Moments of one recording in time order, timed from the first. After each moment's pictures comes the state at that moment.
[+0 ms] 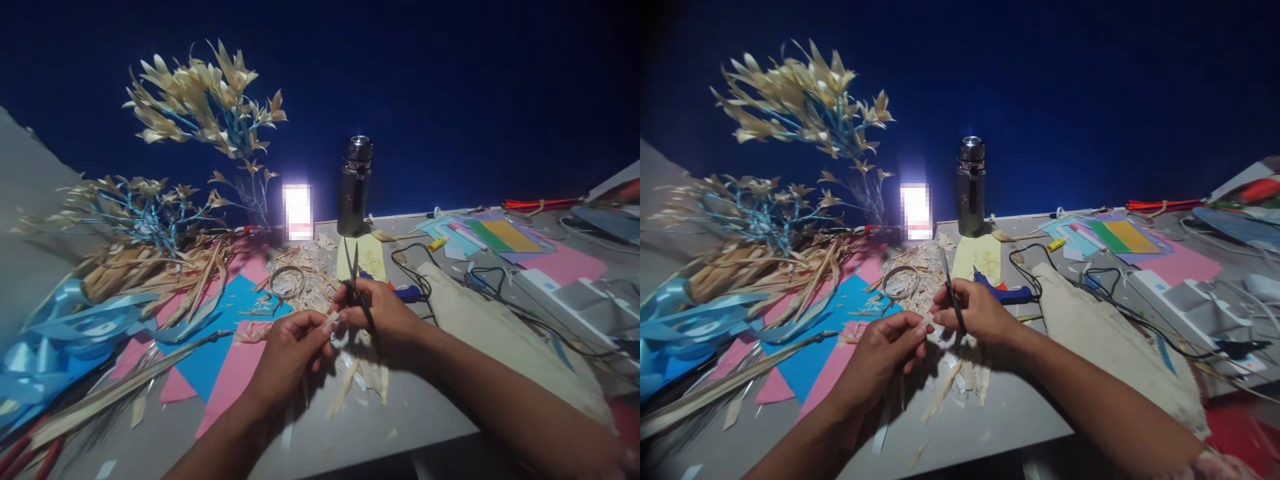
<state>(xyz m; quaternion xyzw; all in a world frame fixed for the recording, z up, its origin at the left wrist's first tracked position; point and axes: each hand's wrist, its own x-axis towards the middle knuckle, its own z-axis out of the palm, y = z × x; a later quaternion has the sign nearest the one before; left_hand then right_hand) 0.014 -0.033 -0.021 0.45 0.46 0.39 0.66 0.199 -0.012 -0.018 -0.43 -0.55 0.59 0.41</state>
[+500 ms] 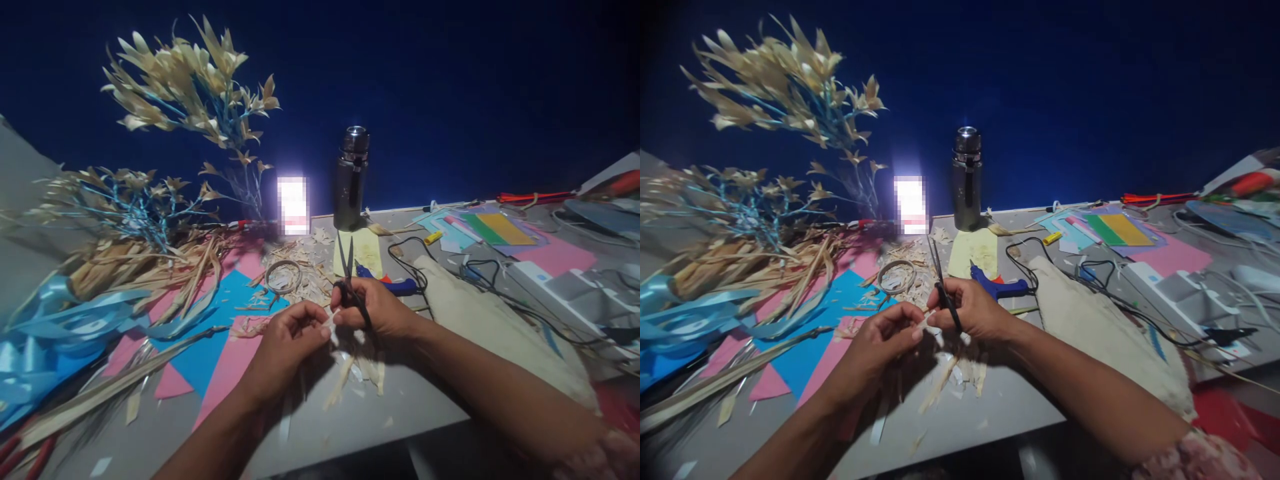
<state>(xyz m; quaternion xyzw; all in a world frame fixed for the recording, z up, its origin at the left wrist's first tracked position) 0.011 -0.036 -0.021 0.45 0.44 0.39 0.67 0.196 -0.015 -0.016 -0.40 -0.50 0.66 0.40</state>
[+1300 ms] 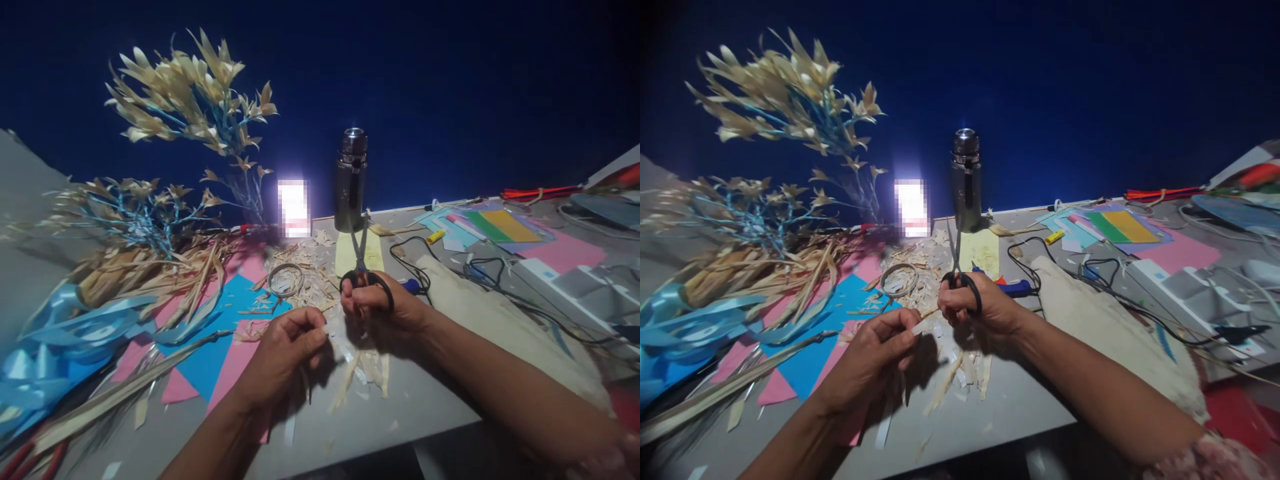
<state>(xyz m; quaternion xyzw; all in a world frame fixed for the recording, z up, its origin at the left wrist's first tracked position) 0.001 -0.033 -0.023 0.46 0.38 0.37 0.71 0.203 -0.011 -0.005 -0.33 -0.39 0.75 0.42</state>
